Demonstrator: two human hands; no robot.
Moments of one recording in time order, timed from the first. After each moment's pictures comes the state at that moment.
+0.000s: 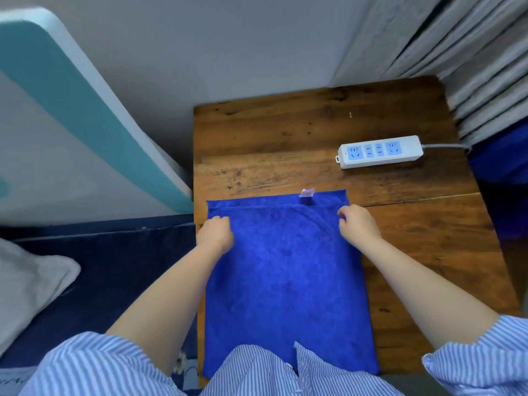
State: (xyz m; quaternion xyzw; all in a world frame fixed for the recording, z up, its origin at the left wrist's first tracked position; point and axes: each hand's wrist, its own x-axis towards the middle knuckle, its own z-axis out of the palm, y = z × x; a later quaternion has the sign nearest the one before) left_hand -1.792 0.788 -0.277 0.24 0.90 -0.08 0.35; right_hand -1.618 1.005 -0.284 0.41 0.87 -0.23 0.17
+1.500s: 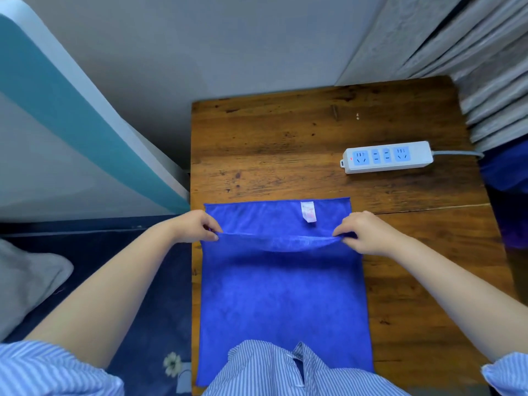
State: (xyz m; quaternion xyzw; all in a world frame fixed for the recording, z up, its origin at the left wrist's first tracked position) left_hand -1.861 0.780 -0.262 0.28 0.80 0.06 0.53; right_hand -1.623 1.038 -0.258 0.09 0.93 -0.22 0.28
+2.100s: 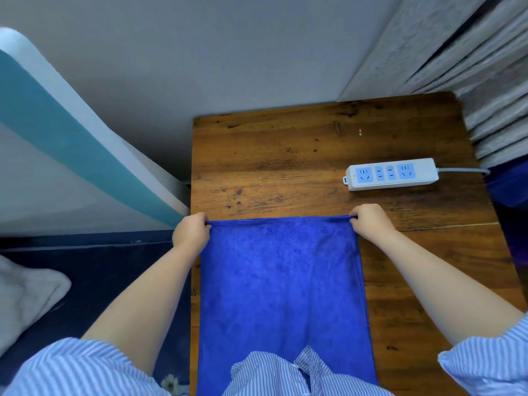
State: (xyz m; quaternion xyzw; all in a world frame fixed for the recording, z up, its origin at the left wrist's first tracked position) left_hand -1.861 0.795 -0.299 0.14 0.95 0.03 0.26; right_hand -1.669 1.070 -0.298 0.42 0.85 -0.22 0.25
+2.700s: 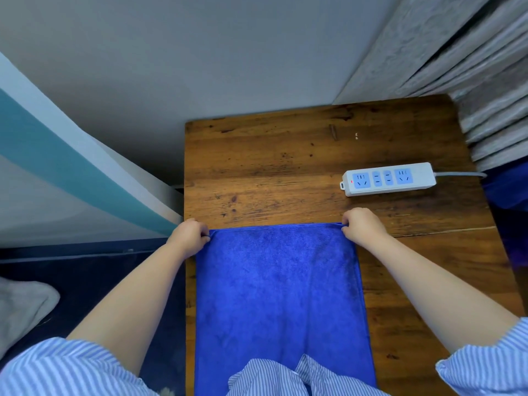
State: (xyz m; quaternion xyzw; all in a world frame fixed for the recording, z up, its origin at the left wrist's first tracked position) left_hand -1.887 0.799 -0.307 0.26 0.89 -0.02 0.37; right_hand -1.679 1.067 -0.304 0.40 0.86 -0.19 0.26
